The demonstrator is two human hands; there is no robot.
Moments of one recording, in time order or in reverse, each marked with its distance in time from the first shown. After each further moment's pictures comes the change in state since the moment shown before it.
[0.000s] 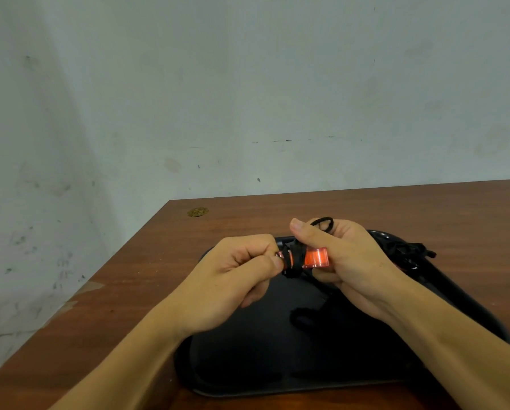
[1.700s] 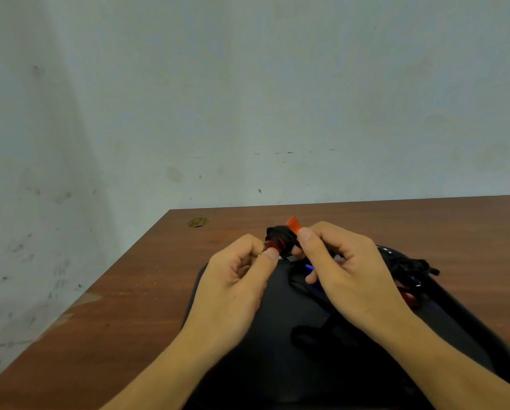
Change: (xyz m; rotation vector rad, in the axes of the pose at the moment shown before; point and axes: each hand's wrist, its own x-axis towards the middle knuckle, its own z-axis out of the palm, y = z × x) left_hand 0.004 -0.007 0.022 0.014 0.461 -0.057; right_hand -0.001 0.009 0.004 -0.583 0.218 -0.529
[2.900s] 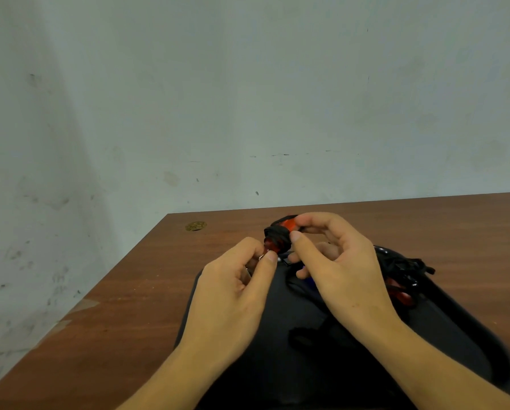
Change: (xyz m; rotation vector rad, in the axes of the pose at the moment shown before) left_hand -0.005 0.006 0.005 0.344 0.105 0.129; right_hand 0.000 -0.003 0.011 0.299 0.152 0.206
